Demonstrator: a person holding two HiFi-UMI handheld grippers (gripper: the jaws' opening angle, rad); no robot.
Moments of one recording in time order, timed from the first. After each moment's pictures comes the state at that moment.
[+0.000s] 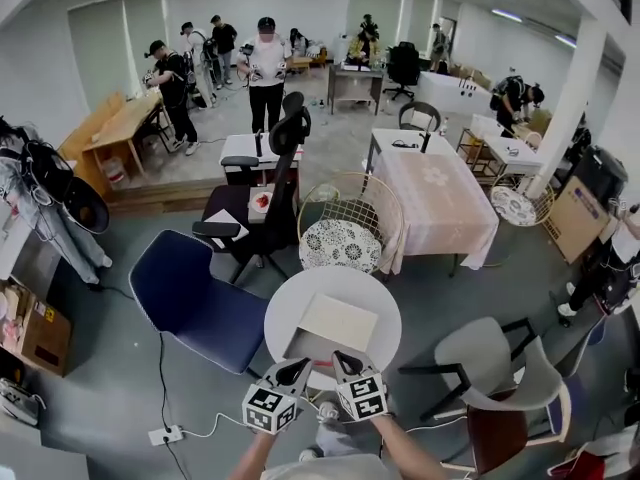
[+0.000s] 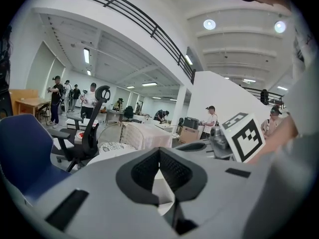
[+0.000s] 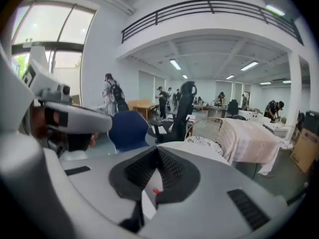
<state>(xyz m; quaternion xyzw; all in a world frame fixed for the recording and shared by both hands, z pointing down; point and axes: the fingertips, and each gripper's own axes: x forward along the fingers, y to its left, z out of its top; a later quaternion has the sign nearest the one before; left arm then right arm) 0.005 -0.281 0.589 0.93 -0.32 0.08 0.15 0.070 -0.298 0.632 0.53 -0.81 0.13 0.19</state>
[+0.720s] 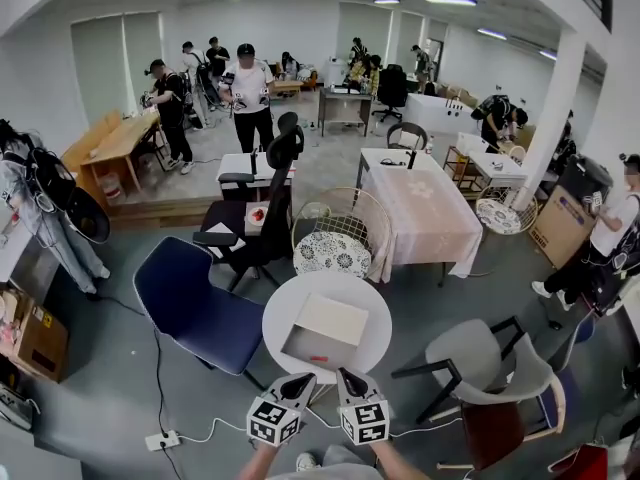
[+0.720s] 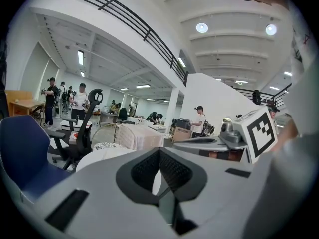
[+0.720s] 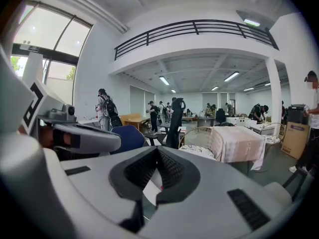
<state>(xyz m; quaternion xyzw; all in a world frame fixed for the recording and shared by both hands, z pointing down) 0.007 -0.197 0.576 0.95 -0.29 0.07 0.14 0.069 -0.199 0.584 0.60 -0.79 0.09 0.11</state>
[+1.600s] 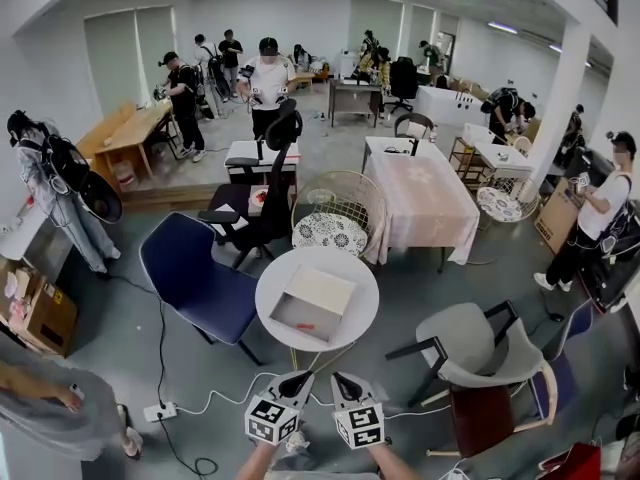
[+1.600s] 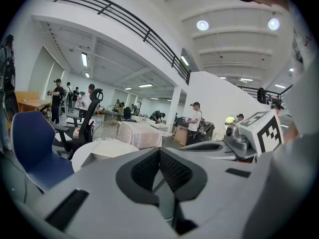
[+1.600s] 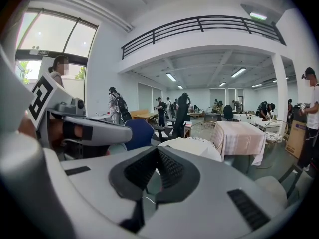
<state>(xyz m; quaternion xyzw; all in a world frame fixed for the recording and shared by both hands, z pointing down) 0.038 -0.080 0.576 0.94 -0.31 0.07 0.14 0.086 -0.071 0.597 0.56 -0.81 0.10 0.13</state>
